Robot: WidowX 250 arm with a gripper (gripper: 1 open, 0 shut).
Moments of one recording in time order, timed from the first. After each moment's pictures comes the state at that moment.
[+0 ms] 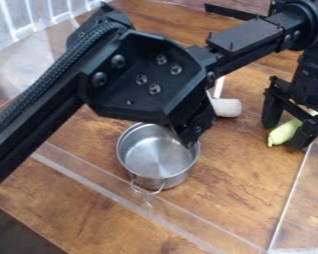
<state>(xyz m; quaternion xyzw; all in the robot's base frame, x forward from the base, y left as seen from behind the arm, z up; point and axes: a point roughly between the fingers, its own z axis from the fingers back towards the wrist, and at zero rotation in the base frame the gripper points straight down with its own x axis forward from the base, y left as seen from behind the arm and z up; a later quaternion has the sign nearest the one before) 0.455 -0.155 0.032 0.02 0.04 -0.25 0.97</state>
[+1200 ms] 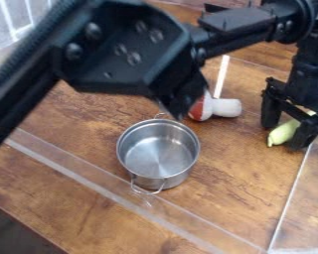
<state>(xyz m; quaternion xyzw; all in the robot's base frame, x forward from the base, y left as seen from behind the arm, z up) 0.445 -0.152 0.032 -0.01 0.04 -0.24 0.97</state>
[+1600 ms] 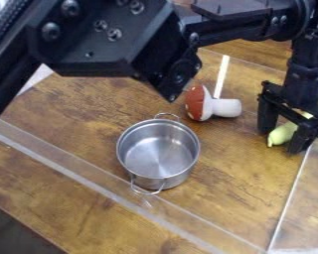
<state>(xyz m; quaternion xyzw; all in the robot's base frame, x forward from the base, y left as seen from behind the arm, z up) 0.440 -0.150 0.032 -0.01 0.04 -0.23 0.97</state>
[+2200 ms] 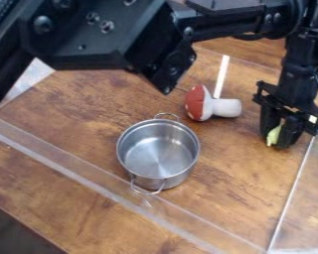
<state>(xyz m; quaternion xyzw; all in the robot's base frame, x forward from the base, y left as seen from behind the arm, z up) 0.438 -0.144 0.031 -0.02 0.04 -0.22 0.98</state>
